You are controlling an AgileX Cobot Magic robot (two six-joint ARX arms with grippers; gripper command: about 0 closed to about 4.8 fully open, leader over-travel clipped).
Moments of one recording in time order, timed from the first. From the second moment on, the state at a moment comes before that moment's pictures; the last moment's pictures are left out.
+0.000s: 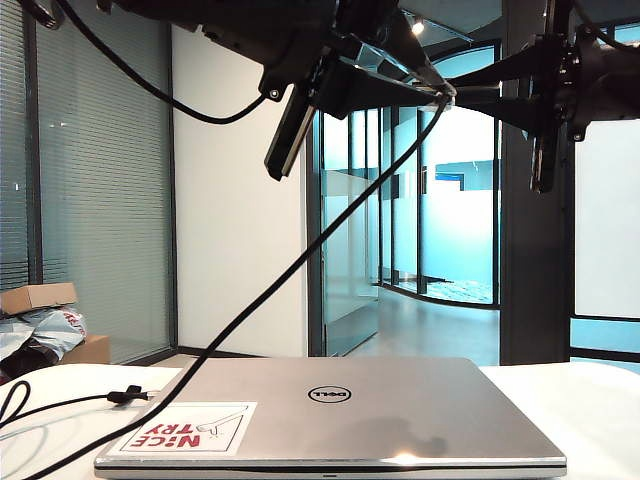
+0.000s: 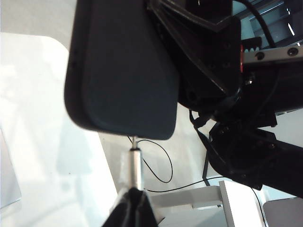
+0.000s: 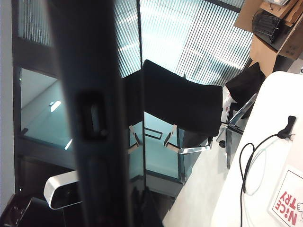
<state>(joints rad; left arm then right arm) -0.89 1.45 0.81 0.42 0.19 -0.96 0.07 1.61 0.73 1.07 -1.17 1.36</state>
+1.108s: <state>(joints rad) -0.89 1.45 0.81 0.42 0.20 -0.96 0.05 1.61 0.73 1.06 -1.24 1.32</state>
